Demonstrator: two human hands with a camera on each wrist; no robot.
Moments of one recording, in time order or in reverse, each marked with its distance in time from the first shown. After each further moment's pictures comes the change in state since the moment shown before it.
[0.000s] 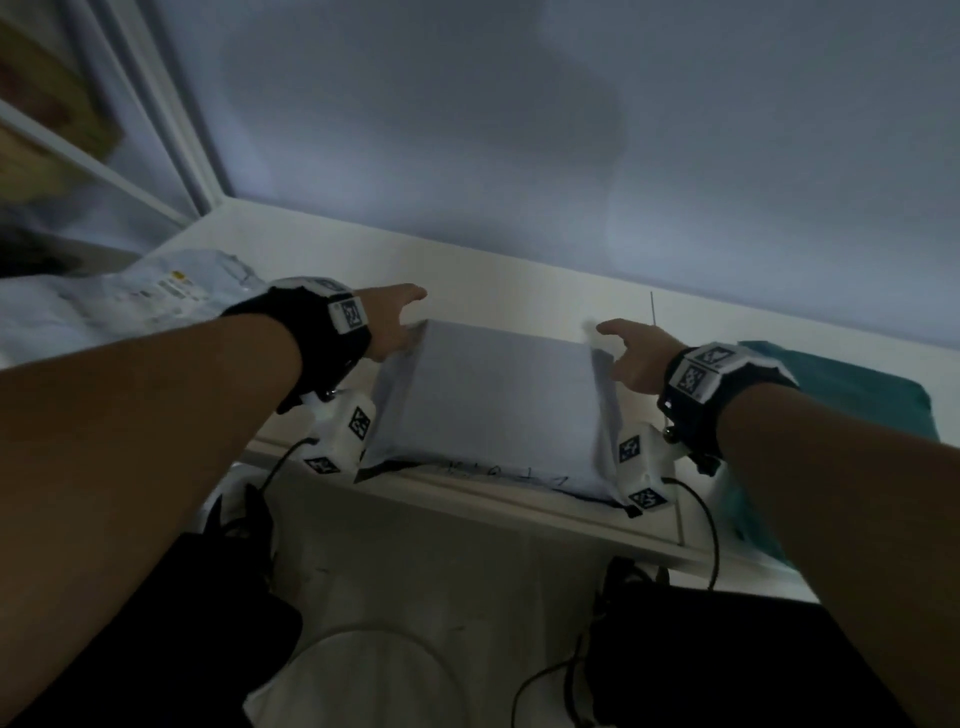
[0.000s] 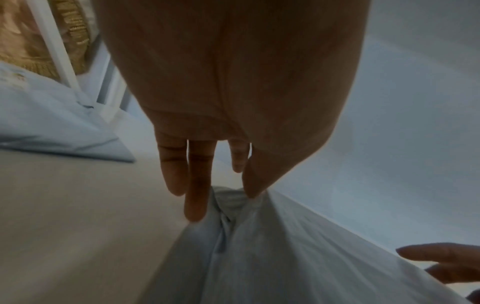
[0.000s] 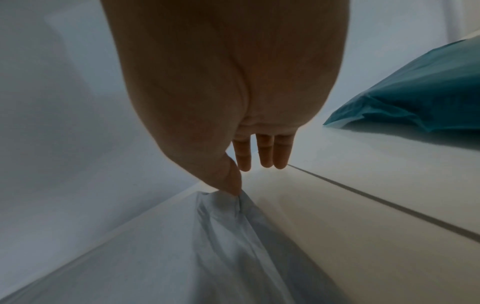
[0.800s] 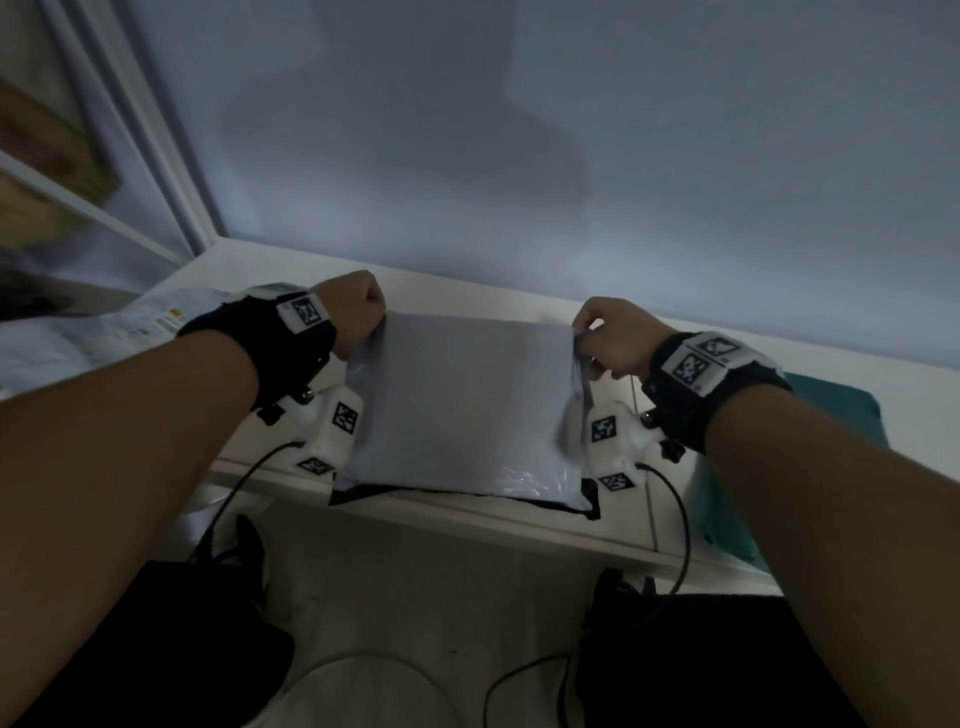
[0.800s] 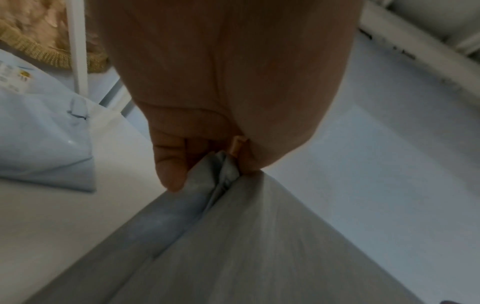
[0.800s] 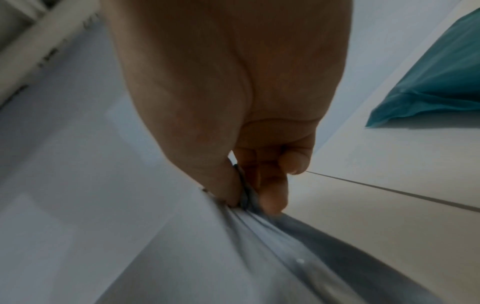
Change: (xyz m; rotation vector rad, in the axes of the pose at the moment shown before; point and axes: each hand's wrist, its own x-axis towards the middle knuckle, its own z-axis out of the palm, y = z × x) left_hand -0.022 0.006 -0.039 -0.220 0.260 -0.064; right_hand -0.040 -0.037 -0.046 0.368 0.074 -0.100
